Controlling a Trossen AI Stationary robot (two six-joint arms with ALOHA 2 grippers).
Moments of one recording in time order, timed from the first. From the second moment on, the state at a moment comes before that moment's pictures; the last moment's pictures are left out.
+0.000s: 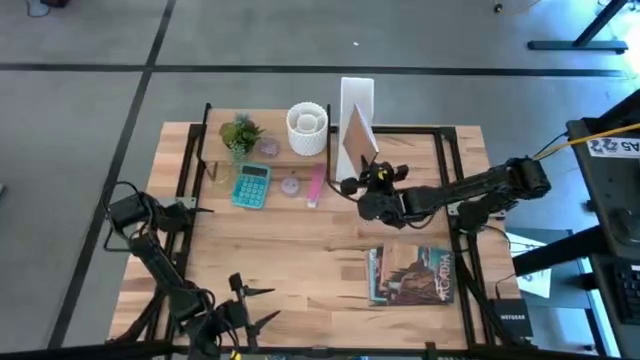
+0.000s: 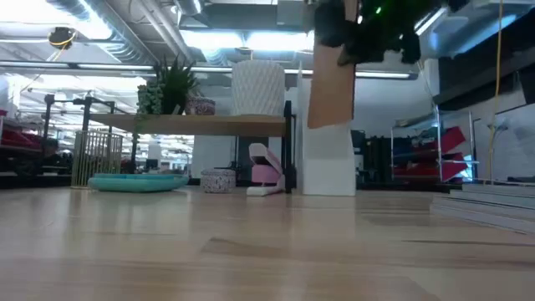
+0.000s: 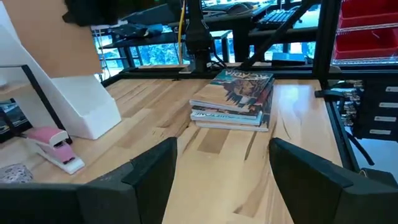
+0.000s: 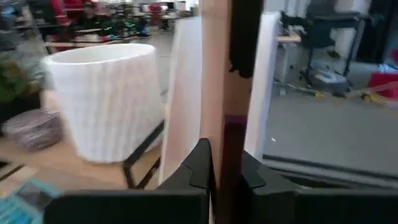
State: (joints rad) left arm -1.03 1.82 1.03 0.19 -1.38 -0.51; right arm 0.14 1.50 0.92 -0.05 1.33 0.74
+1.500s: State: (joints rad) left arm -1.00 1.82 1.03 0.18 -1.33 -0.51; right arm 0.09 1.54 0.92 0.29 0.95 0.25
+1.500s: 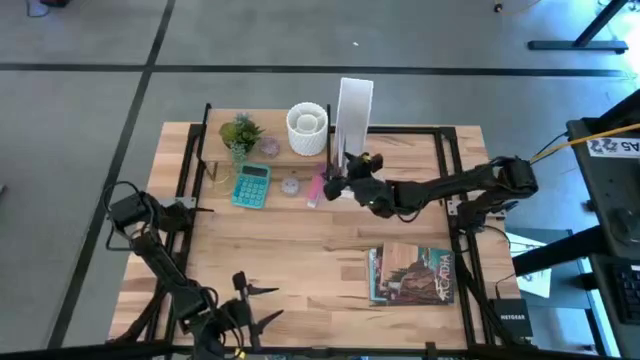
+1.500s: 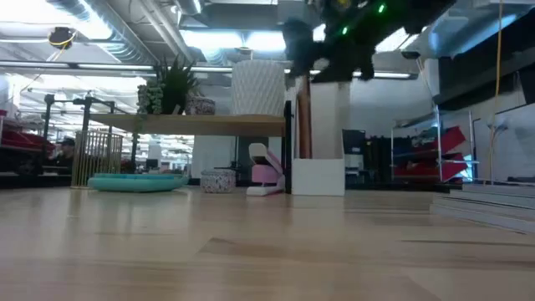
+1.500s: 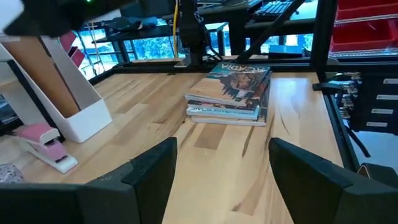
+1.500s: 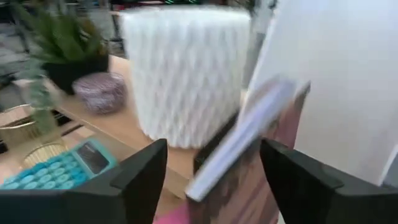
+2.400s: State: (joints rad) left arm -0.97 1.82 1.03 0.17 -1.31 -0.52; right arm 1.04 1.61 0.96 -0.55 0.36 0.75
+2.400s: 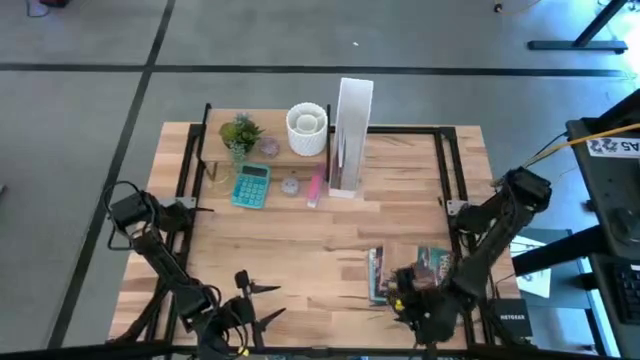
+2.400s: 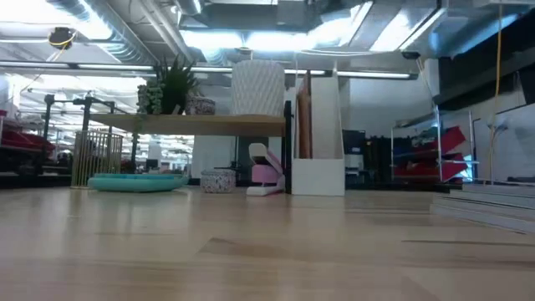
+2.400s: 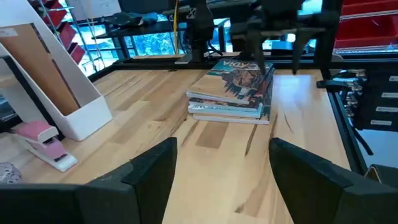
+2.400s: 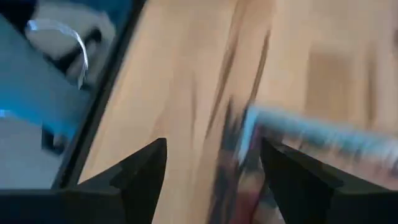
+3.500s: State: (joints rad) left arm -0.89 1.82 1.03 0.17 -1.16 -0.52; right arm 0.97 1.81 1.08 -0.69 0.46 0.84
